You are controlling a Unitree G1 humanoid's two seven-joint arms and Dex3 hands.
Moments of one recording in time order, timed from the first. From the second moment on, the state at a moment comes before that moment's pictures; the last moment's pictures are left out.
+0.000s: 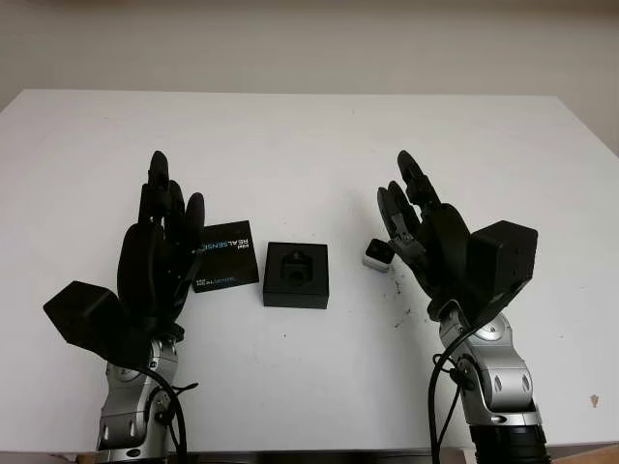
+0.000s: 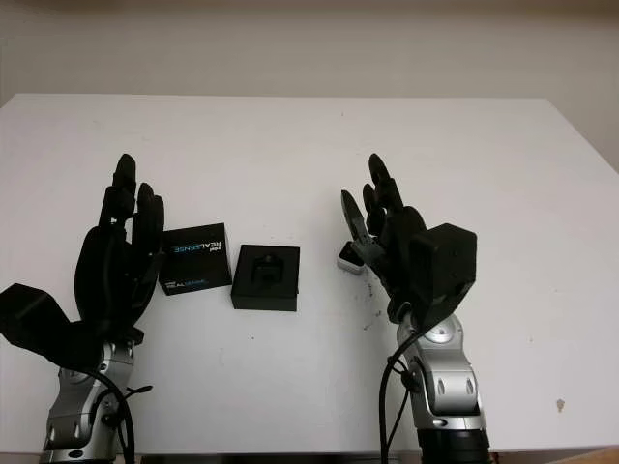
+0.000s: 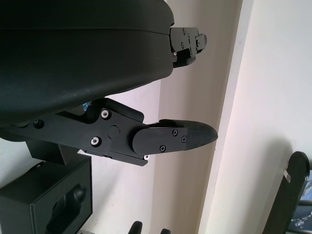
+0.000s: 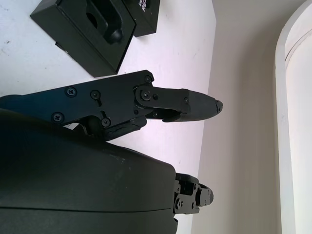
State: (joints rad) left arm -0.07 0.06 0.17 -0.09 -0.24 -0.07 -0.09; right arm -0.21 -0.07 -0.03 -0.11 0.09 0.26 0.10
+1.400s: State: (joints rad) left arm -0.08 0.04 0.18 -0.06 -0.24 -0.08 -0.09; right arm -0.84 -0.72 0.22 0.55 -0.49 -0.48 0.48
